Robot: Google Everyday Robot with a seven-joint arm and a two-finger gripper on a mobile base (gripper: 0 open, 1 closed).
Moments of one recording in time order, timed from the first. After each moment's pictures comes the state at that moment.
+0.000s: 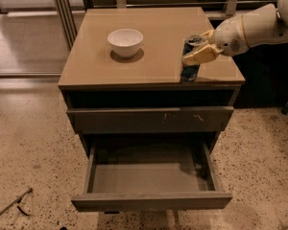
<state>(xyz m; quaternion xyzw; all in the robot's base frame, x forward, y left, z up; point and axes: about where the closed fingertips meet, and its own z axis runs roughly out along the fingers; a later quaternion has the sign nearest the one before) 0.662 -0.153 0.905 -0.53 0.70 0.23 0.42</state>
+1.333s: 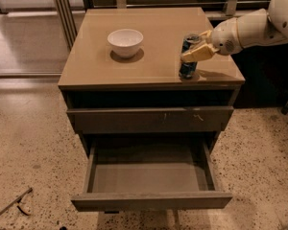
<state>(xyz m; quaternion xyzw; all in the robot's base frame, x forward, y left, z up) 0.704 -0.160 0.884 -0.52 0.71 0.22 0.43</state>
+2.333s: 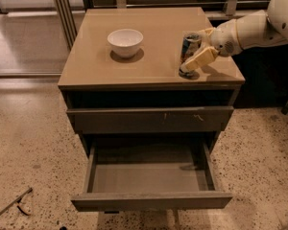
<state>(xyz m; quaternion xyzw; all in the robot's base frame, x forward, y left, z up) 0.704 -0.160 0.884 -0.52 0.71 0.22 0.43</state>
